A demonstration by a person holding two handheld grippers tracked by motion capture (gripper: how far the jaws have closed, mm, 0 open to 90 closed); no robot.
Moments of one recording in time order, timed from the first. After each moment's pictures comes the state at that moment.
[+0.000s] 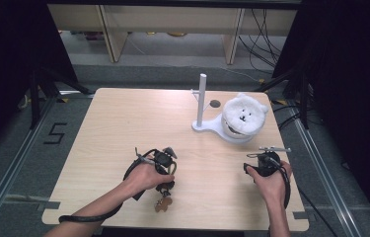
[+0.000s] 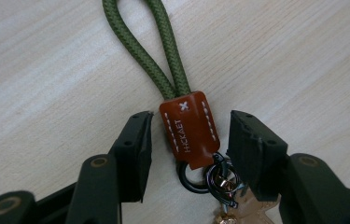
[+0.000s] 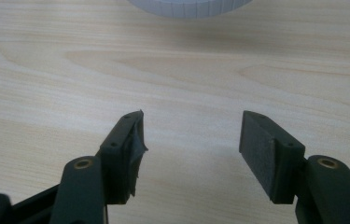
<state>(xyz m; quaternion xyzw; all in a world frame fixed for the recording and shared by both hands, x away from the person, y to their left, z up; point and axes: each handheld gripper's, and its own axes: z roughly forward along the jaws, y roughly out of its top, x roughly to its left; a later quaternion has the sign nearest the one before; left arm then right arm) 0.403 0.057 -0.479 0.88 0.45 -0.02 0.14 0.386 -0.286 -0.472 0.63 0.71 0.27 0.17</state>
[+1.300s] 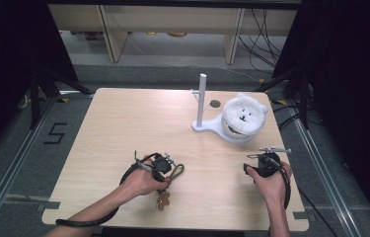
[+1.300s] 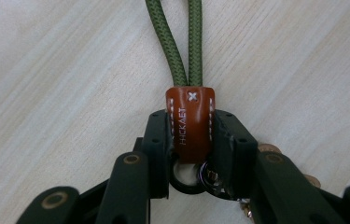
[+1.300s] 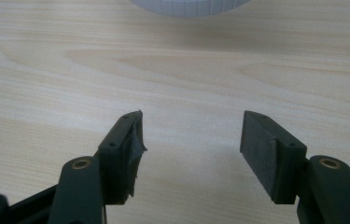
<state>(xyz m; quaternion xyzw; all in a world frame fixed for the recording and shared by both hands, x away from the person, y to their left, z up) 0.390 0.068 -0.481 0.94 0.31 0.05 0.15 0.384 -0.287 -0.474 0.63 0.71 0.27 0.17</state>
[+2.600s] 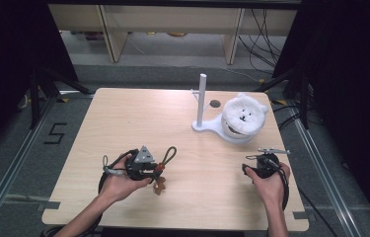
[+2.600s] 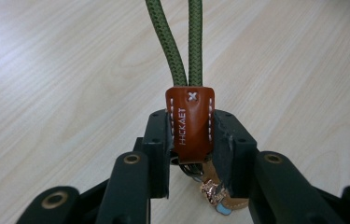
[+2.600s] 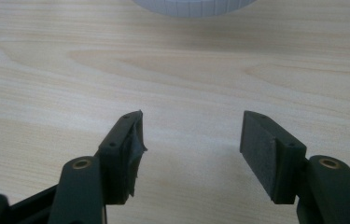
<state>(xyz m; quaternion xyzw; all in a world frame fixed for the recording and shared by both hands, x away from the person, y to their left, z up) 0.373 0.123 -0.457 0.87 0.30 0.13 0.36 0.383 -0.283 -0.477 0.63 0.71 0.28 0.17</state>
